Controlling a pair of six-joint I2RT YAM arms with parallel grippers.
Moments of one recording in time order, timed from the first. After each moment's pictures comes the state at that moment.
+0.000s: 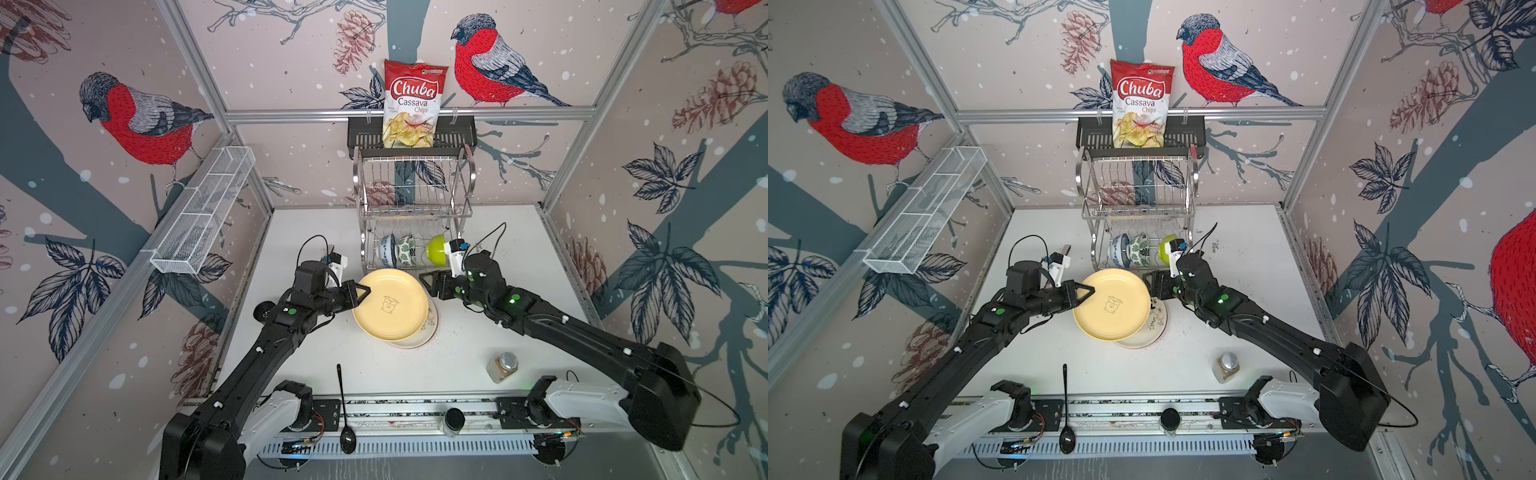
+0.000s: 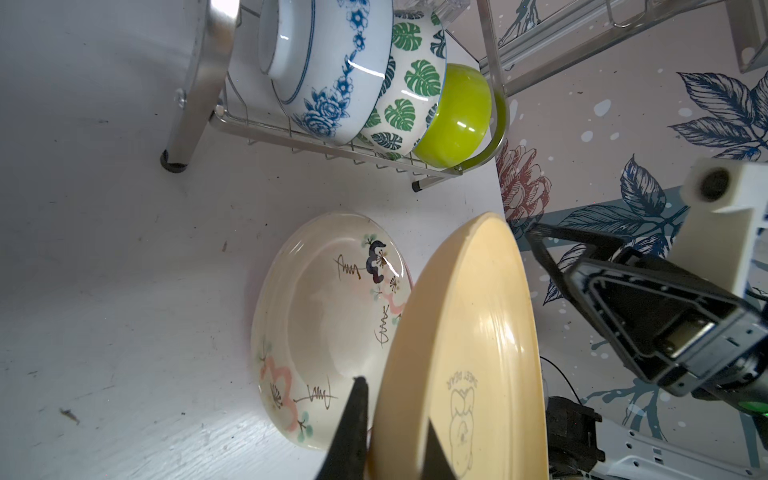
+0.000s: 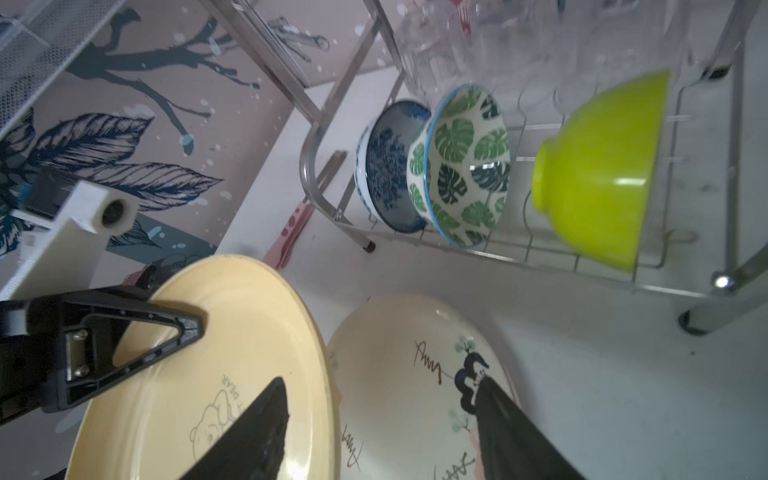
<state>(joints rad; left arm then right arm) -0.28 0.98 0.68 -0.34 0.58 -0.63 0.78 1.26 0.84 -0.10 -0.09 0.54</state>
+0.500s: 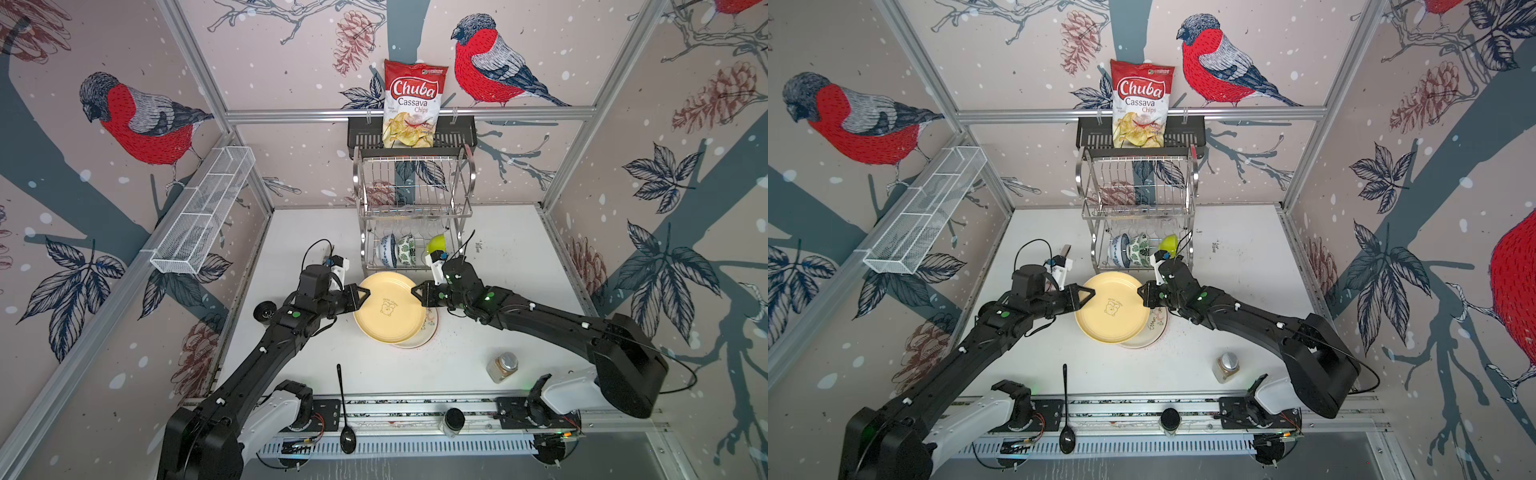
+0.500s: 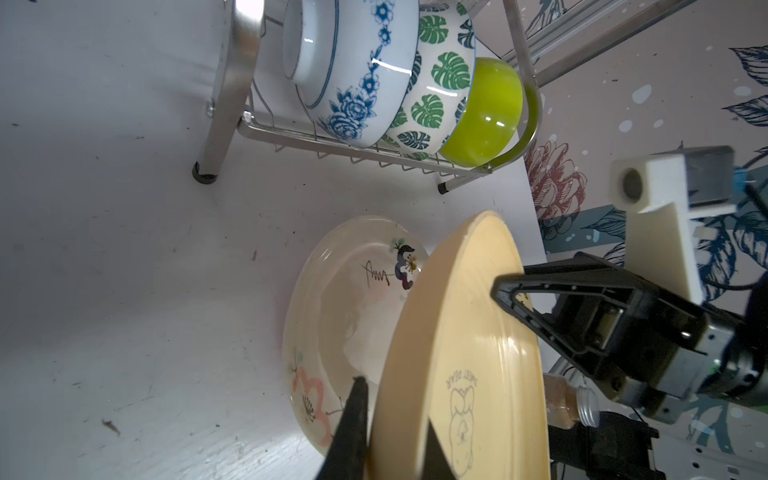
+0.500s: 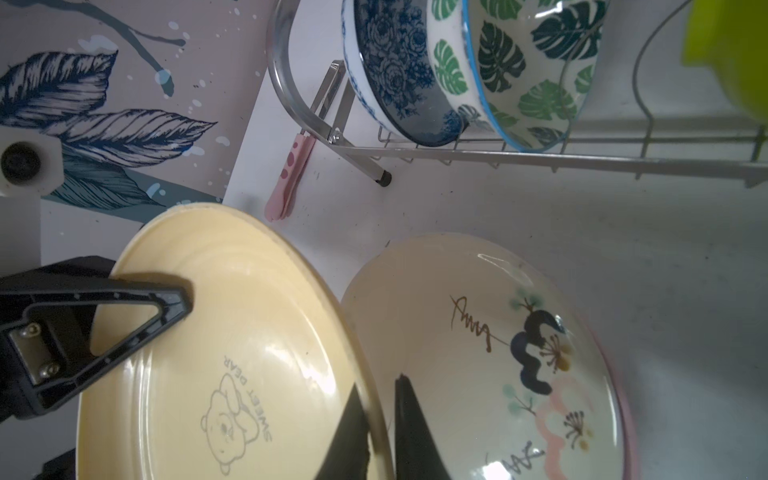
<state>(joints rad) -0.34 0.99 0.61 -0.27 0.47 -0.58 0.82 1.42 0.83 -0.04 -0.18 0.65</state>
